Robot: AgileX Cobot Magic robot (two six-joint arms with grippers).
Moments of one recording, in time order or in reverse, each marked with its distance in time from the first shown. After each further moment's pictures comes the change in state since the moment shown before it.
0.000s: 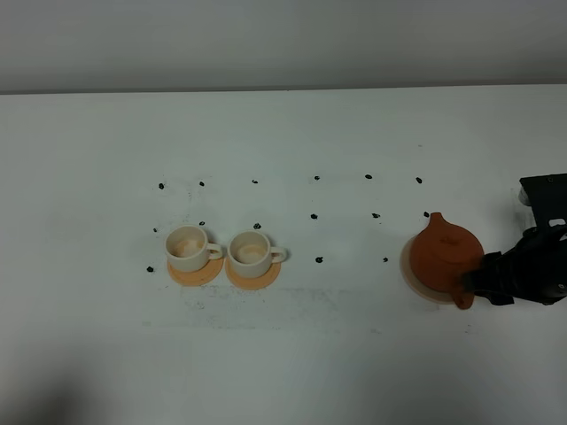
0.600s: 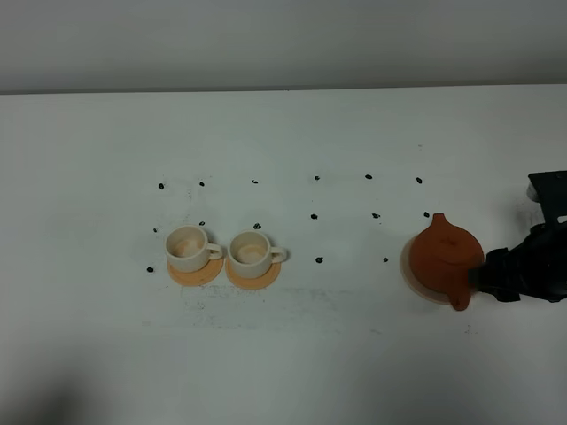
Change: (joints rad) left arm 0.000 0.000 0.000 0.000 0.000 0.000; right arm -0.022 -0.033 0.000 0.020 0.026 -0.028
